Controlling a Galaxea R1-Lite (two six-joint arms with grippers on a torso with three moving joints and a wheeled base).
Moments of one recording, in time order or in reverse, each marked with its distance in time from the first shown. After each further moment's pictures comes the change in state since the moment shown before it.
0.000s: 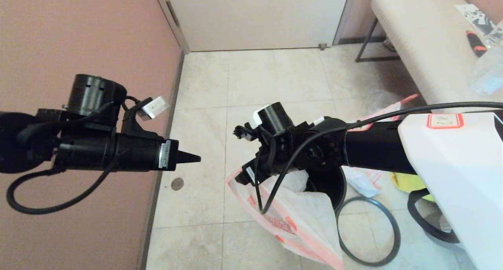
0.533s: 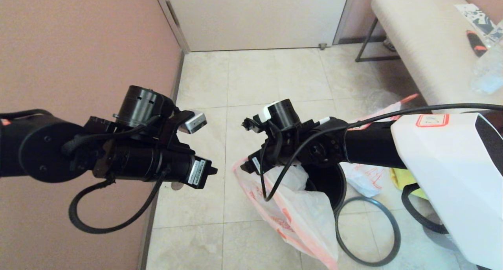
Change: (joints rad) left arm -0.192 0.063 -0.007 0.002 0.286 0.119; right arm -0.053 0.031 -0.008 -0.094 0.002 -0.023
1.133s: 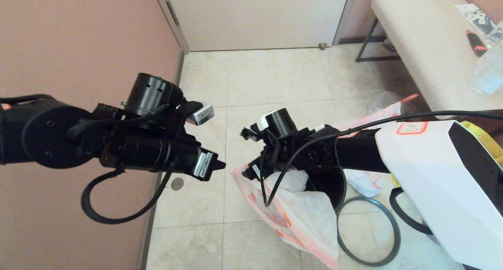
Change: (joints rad) left arm -0.057 0.023 -0.117 0.094 0.108 0.027; right arm -0.003 0.046 0.000 -0.017 -0.008 -0.058
